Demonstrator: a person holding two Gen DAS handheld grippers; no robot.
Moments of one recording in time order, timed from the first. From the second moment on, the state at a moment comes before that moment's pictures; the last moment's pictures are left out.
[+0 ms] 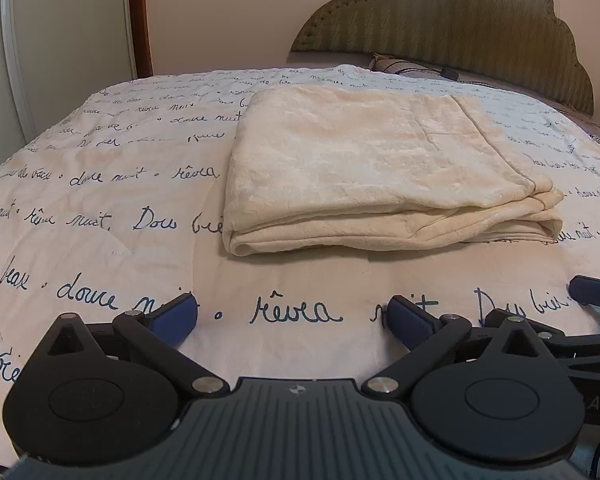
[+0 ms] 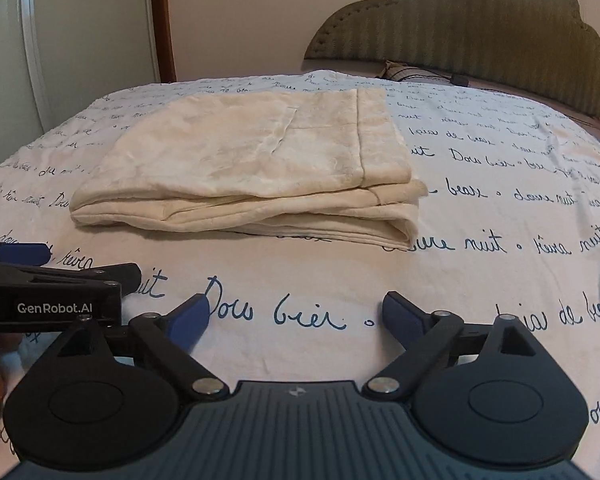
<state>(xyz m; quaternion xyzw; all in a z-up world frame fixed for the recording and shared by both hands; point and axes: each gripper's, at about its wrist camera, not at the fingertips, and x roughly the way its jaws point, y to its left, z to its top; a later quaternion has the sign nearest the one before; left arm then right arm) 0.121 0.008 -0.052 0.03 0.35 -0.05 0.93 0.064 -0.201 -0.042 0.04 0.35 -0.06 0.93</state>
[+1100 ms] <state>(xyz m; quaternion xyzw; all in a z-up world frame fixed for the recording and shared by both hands) 0.101 0.019 -0.052 0.03 0.33 -0.01 0.94 0.057 -0.199 -0.048 0.03 0.34 -0.12 0.93</state>
